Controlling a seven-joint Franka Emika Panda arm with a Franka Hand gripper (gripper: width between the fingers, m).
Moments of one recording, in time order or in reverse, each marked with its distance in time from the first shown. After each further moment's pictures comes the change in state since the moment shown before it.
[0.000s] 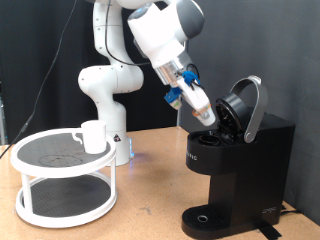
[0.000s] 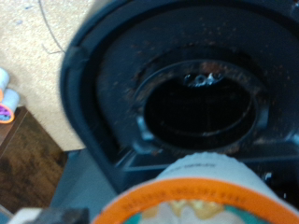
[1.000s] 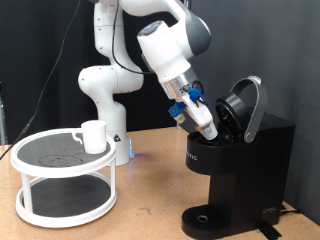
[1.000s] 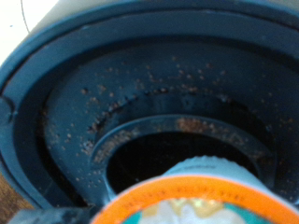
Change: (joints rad) arm 0.001 0.034 0.045 -0.051 0.014 0.101 -0.006
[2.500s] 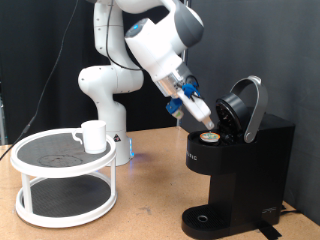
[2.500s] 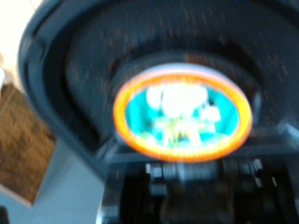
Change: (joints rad) arm -0.008 -0.040 -0.065 0.035 0.142 -0.152 -0.126
